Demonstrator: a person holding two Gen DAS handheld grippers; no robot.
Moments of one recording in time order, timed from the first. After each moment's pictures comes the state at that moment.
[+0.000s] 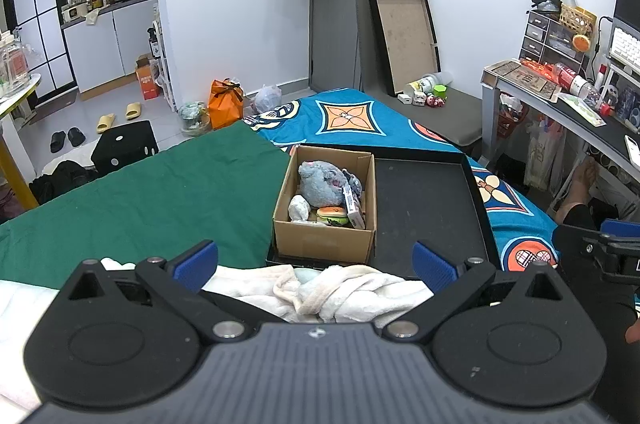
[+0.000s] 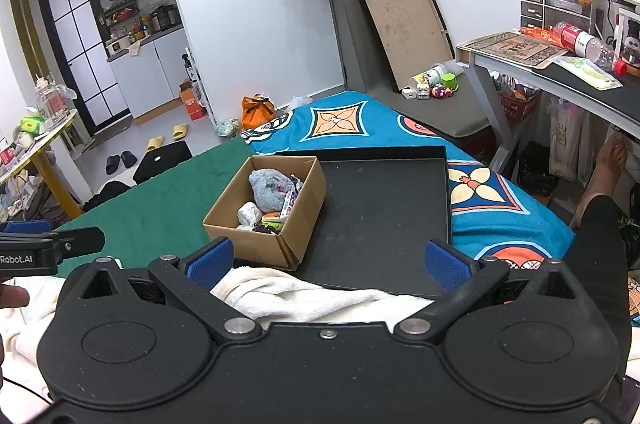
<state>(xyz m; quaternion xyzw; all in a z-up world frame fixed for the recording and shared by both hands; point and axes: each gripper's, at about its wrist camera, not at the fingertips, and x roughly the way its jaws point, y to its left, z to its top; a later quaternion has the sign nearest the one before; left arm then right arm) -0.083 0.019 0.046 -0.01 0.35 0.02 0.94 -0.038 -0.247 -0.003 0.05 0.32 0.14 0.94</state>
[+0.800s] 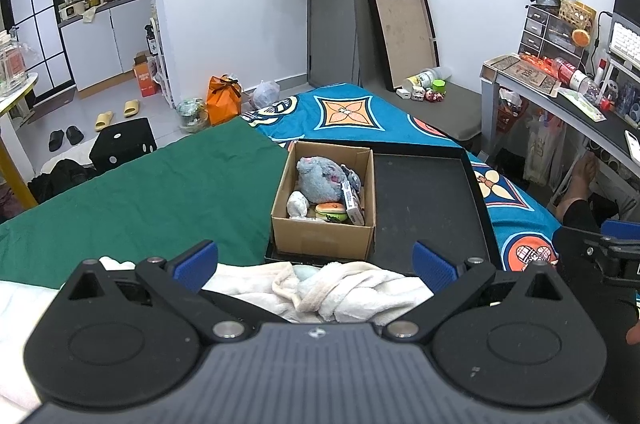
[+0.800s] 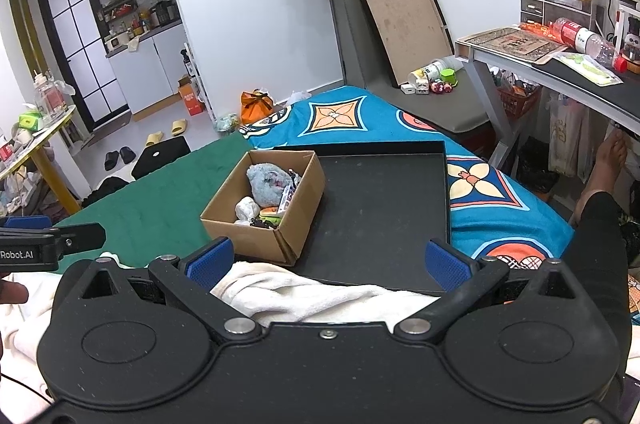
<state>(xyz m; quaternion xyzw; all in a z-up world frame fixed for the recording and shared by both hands) -0.080 0.018 0.042 -0.01 0.35 0.02 0.93 -0.034 -0.247 -0.006 0.05 0.33 0.13 0.93</state>
